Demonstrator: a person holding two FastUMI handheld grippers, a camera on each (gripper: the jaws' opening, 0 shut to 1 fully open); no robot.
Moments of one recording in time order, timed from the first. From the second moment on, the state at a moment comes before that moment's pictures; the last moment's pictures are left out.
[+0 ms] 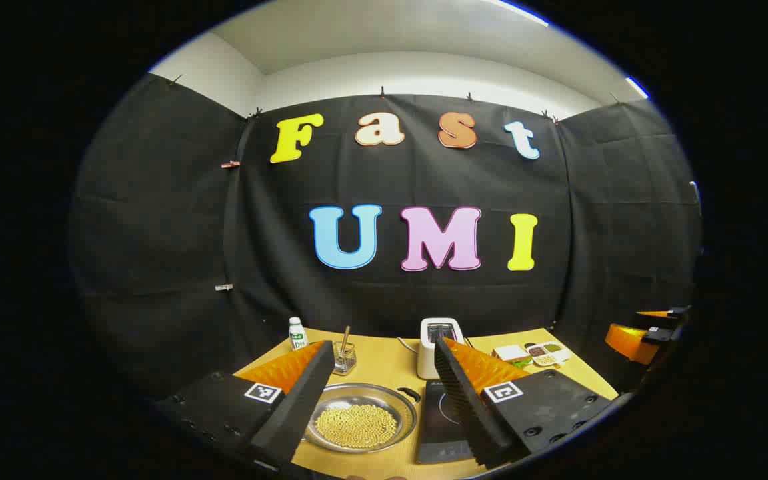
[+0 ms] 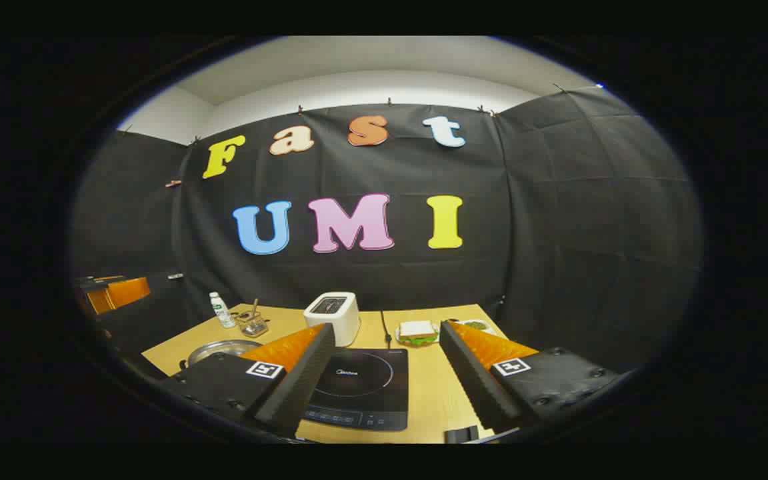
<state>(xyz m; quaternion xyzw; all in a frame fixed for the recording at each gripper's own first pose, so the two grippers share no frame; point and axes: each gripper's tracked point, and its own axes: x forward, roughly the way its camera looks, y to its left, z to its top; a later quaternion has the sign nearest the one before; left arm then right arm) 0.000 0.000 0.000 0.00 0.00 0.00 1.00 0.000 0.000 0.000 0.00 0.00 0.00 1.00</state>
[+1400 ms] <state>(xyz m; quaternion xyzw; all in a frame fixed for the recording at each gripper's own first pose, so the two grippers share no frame) 0.018 0.063 -0.056 0.02 0.04 -0.10 0.99 -0.020 0.063 -0.005 0.00 -0.01 -0.07 1.00</state>
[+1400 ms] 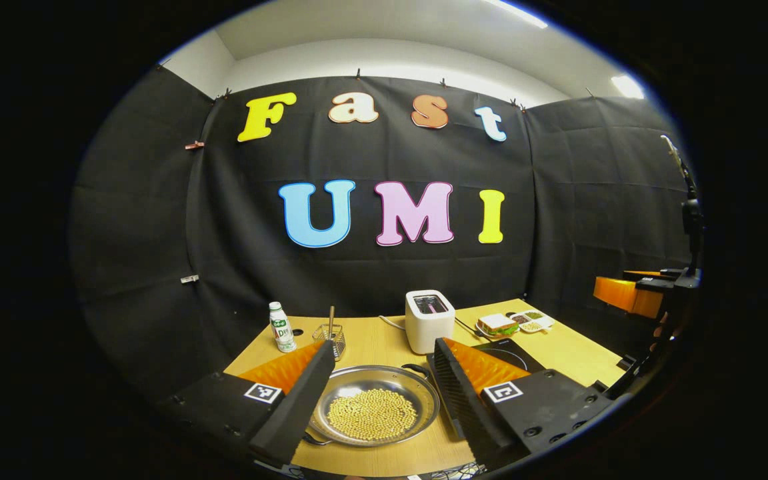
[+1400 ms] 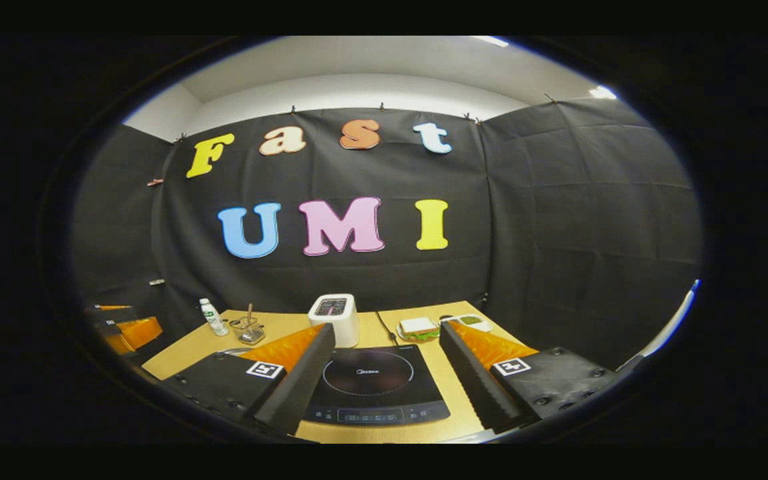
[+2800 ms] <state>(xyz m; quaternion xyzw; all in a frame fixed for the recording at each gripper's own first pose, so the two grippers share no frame) 0.021 0.100 -0.200 -0.04 0.26 -0.13 0.96 -0.028 0.076 -0.044 -0.02 0.03 -0.06 1.00</state>
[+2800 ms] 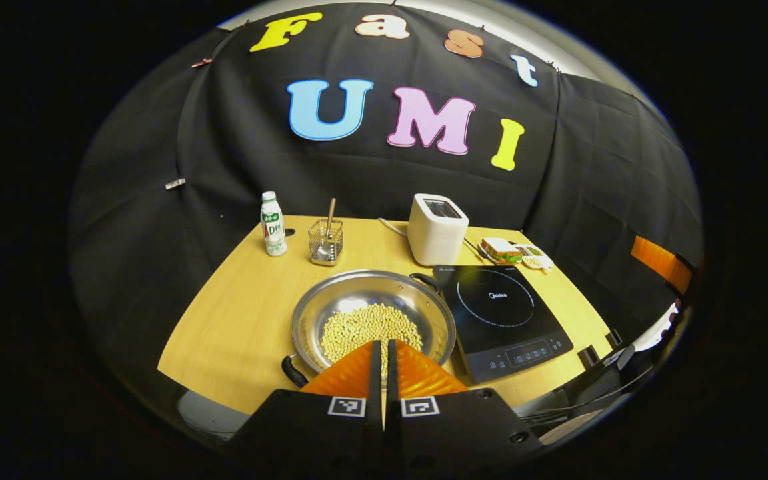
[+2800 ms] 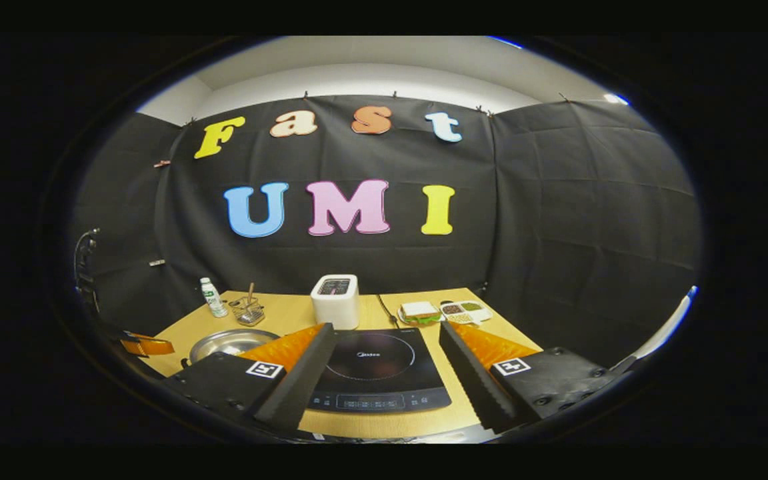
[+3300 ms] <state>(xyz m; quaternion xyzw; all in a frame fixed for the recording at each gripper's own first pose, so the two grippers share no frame) 0.002 0.116 -0.297 -0.08 0.37 -0.12 0.92 -0.034 0.070 -0.072 -0.04 0.07 -0.06 0.99</state>
